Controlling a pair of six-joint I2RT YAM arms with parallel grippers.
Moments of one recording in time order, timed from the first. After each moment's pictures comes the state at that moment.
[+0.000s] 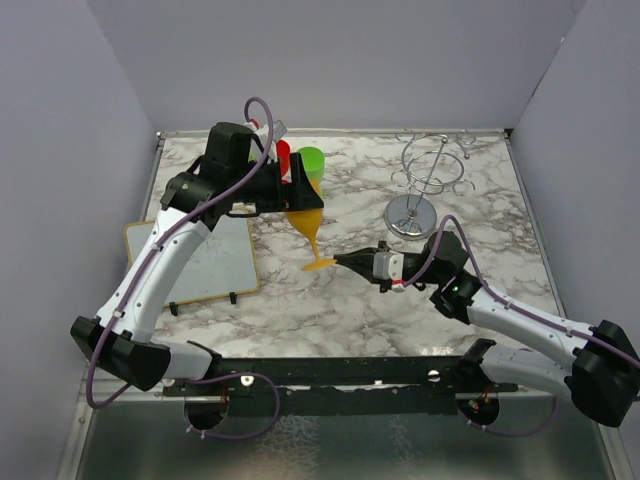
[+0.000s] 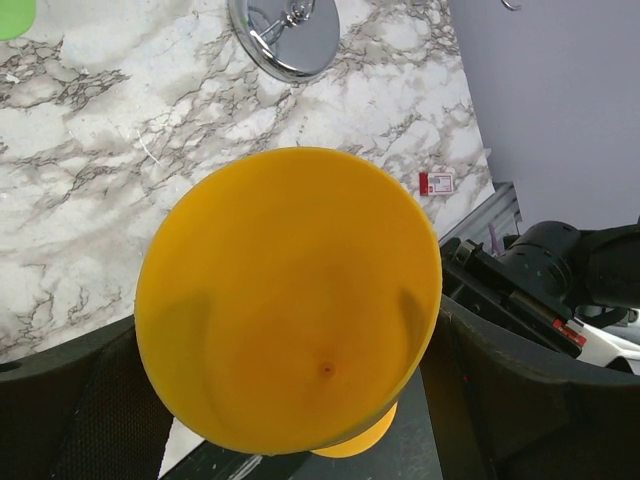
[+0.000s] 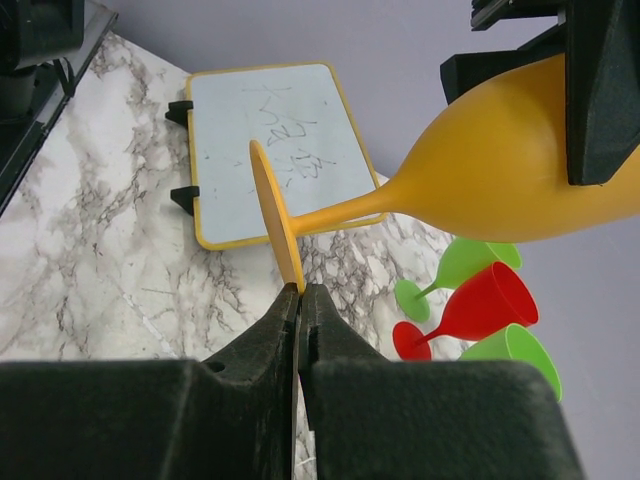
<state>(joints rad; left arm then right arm) -0.43 1.34 1.55 -0.85 0.49 -0.49 0.76 1.05 0.54 0.58 -0.73 -0.61</state>
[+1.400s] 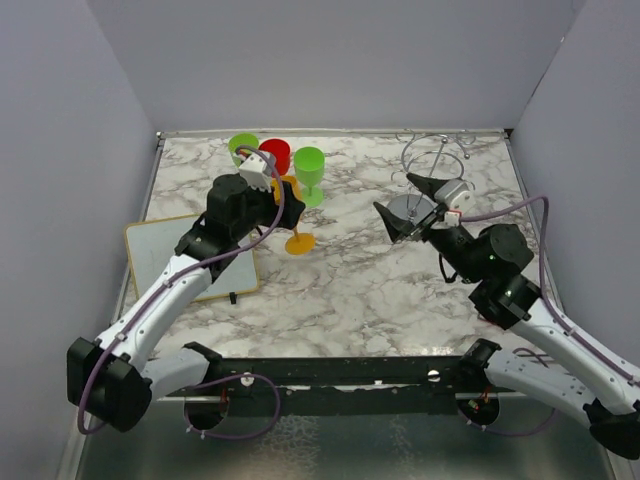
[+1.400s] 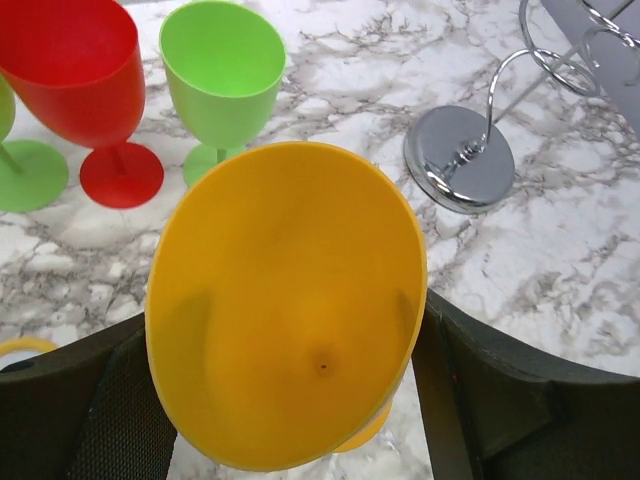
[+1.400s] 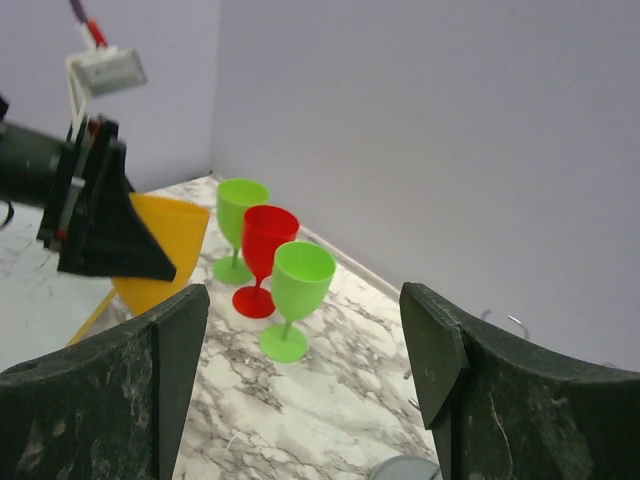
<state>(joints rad) -0.44 1.09 0.96 -0.20 0.13 -0.27 0.77 0.81 0.81 0.27 0.00 -0.28</state>
